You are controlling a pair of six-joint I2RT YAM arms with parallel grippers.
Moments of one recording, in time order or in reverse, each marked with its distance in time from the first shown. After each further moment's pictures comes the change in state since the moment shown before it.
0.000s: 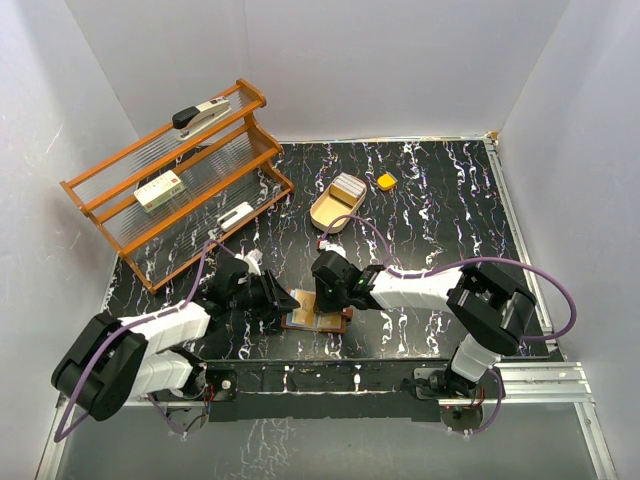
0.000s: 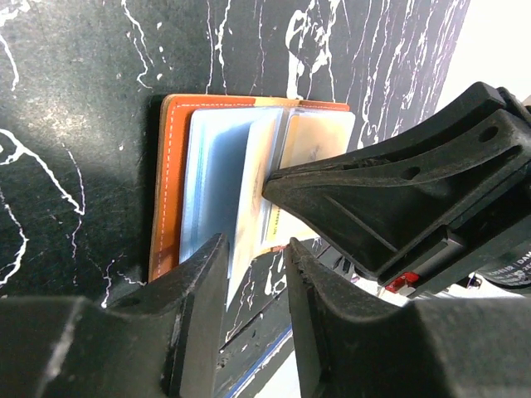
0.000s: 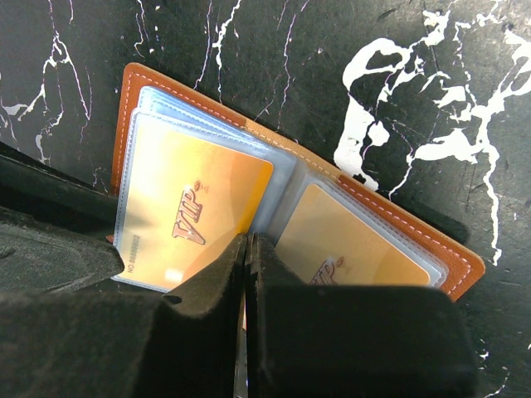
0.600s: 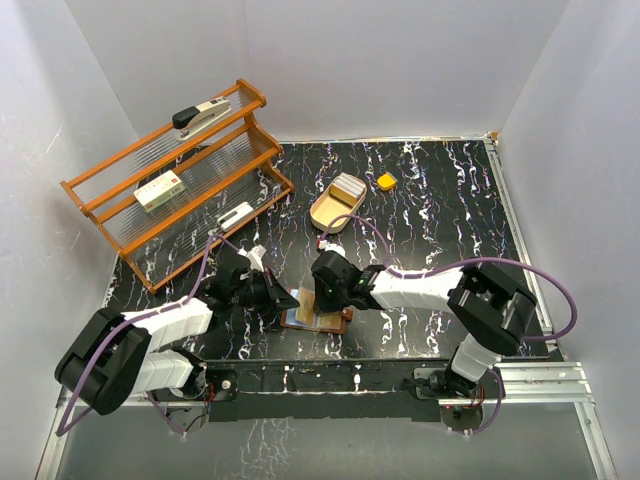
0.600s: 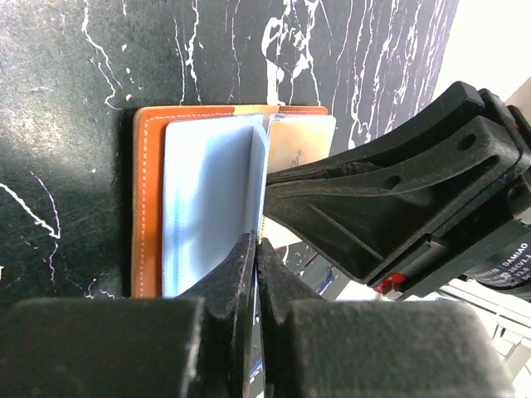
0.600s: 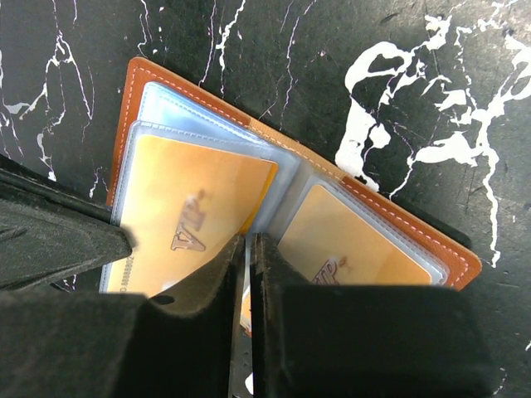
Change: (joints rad) left arm 0.000 0.038 0.030 0.032 0.029 0.026; right arm 0.000 -0.001 0.000 0.004 0.000 -0.008
